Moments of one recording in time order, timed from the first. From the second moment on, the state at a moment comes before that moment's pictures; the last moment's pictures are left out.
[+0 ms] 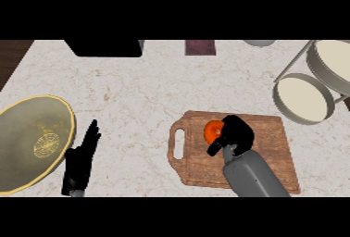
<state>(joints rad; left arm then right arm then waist) 0.05 0.21 -0.20 -1.36 0.08 0.30 -0.01 -0.37 -0.02 0.36 -1.27 0.80 0.02 1.20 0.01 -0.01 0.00</state>
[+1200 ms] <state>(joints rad) 0.13 0.20 -0.16 -1.40 0.08 0.31 -0.02 0.00 -0.76 -0.09 -1.45 0.38 0.05 0.29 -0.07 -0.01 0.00</state>
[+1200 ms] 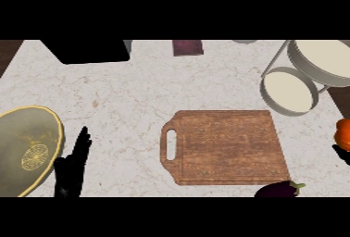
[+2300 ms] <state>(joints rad) 0.09 0.19 -0.16 -1.40 0.05 0.26 0.01 -0.02 -1.05 -0.71 -1.68 0.01 0.29 0.40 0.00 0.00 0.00</state>
